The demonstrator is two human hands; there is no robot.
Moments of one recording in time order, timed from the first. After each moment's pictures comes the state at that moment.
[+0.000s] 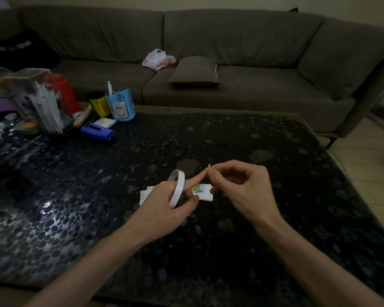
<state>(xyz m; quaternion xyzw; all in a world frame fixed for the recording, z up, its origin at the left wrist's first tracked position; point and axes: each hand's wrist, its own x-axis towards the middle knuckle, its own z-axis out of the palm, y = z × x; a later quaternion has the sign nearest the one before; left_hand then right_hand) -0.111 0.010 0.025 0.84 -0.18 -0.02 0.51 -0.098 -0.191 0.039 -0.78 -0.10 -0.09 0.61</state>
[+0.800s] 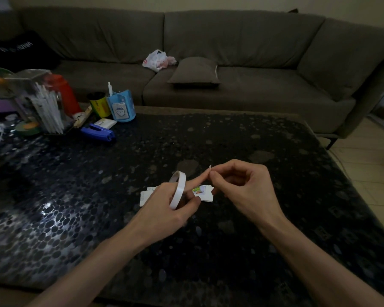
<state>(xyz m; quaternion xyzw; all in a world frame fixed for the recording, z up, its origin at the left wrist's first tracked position) -0.114 0.007 0.029 0.85 -0.17 -0.03 0.50 -0.096 -0.197 0.041 -0.80 -0.12 -0.09 0.59</state>
